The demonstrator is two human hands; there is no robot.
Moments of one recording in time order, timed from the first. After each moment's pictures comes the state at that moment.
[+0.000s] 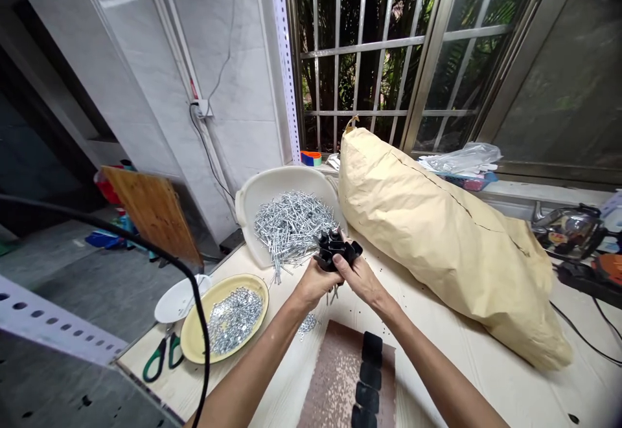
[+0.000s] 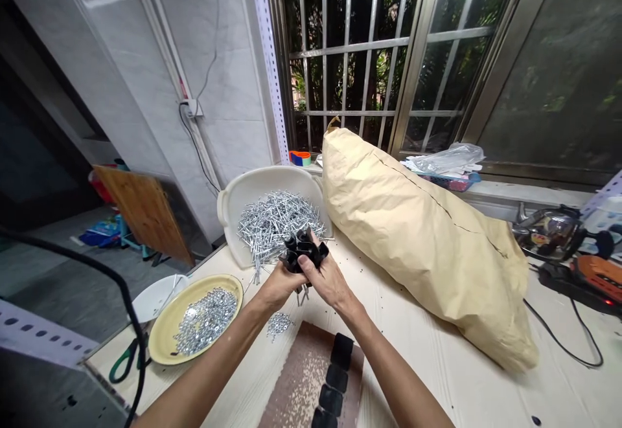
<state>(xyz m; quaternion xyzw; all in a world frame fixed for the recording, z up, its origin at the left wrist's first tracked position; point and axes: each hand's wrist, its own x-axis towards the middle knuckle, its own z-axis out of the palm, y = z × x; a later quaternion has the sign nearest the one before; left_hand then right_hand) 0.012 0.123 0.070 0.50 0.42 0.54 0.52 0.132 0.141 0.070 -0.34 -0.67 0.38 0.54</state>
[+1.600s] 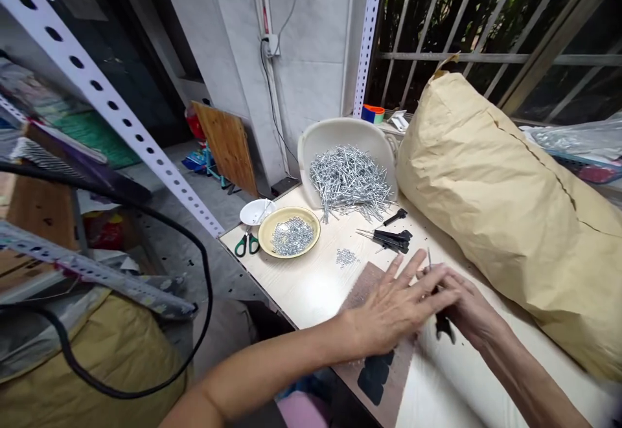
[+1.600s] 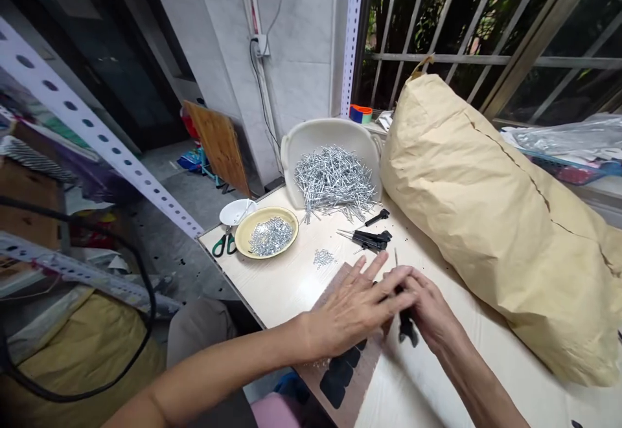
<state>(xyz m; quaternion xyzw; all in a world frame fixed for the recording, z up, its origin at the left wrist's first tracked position) 0.041 -0.015 0.067 0.90 0.38 0.22 -0.02 0.218 0.033 0.043 -0.53 -0.54 0.51 0.41</state>
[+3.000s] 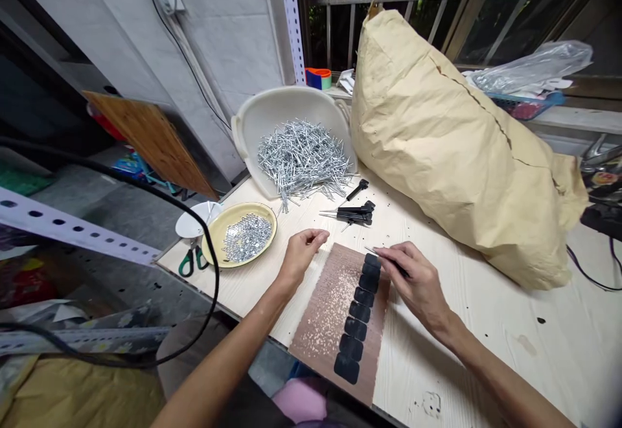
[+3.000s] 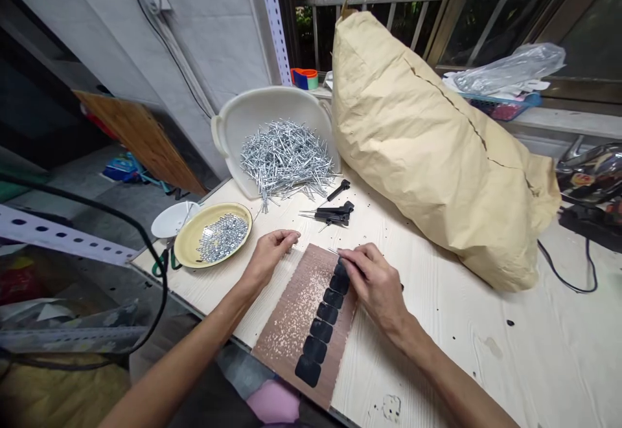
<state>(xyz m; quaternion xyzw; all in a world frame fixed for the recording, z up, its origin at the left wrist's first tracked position) -0.019 0.052 -0.005 0.49 0.57 0.48 0.45 0.218 0.019 0.022 -0.45 -0.78 0.18 0.39</state>
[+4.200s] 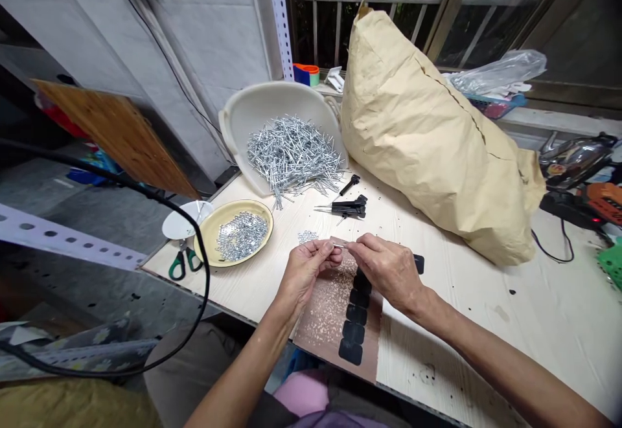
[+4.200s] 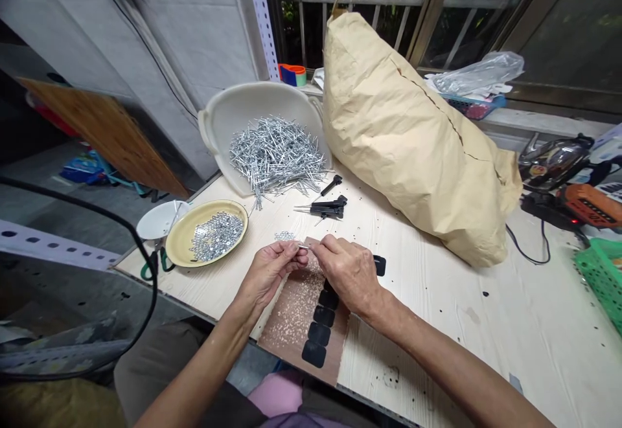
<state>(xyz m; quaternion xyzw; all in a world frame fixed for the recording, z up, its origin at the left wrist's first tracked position) -0.002 0.005 0.027 0.29 0.43 0.53 0.67 0.171 0.009 0.056 -0.45 -0.87 -0.04 0.19</state>
